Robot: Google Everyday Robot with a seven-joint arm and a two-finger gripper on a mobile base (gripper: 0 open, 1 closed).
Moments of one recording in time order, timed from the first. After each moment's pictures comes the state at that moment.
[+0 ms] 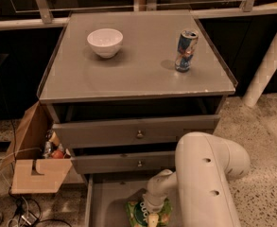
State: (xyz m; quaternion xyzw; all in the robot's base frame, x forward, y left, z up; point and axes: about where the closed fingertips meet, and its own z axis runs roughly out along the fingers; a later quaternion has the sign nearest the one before) arm 0.455 -0.063 0.151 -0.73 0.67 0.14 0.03
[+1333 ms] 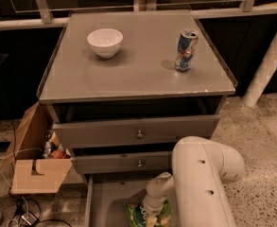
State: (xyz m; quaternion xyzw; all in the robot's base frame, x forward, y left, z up) arm 0.449 -0.062 0.124 -0.73 0.67 0.14 0.01
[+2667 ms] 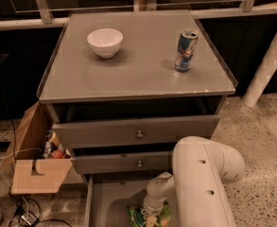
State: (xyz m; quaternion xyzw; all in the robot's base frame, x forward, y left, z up) arm 0.448 -0.062 0.124 -0.73 0.67 0.14 0.02
